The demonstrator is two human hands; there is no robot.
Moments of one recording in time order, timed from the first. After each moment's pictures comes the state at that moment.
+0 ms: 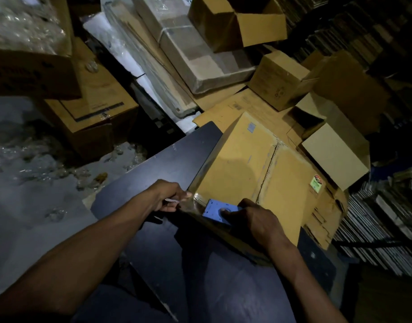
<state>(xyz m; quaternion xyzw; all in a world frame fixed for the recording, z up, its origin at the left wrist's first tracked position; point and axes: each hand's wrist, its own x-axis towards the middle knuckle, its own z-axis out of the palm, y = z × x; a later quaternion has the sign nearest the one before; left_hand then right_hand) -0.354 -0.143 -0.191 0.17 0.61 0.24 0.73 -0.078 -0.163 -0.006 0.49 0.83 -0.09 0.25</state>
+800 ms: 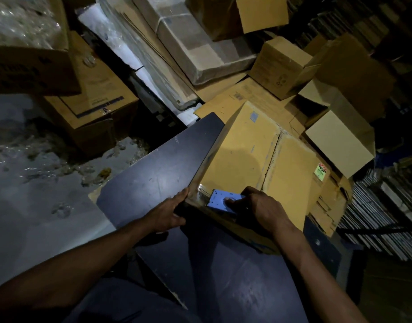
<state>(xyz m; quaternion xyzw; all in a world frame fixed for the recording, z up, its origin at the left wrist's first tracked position) -0.348 -0.226 -0.257 0.62 0.50 0.26 0.54 -0.087 -0.162 -0.002 0.57 0.78 -0.16 0.22</state>
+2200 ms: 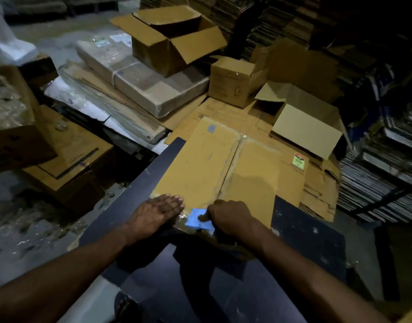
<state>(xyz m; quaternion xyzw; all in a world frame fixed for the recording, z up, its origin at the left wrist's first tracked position) -0.345 -0.139 -0.215 0.92 0.33 0.22 -0.04 -0.076 -0.177 0.008 0.49 0.83 -0.08 0.25</state>
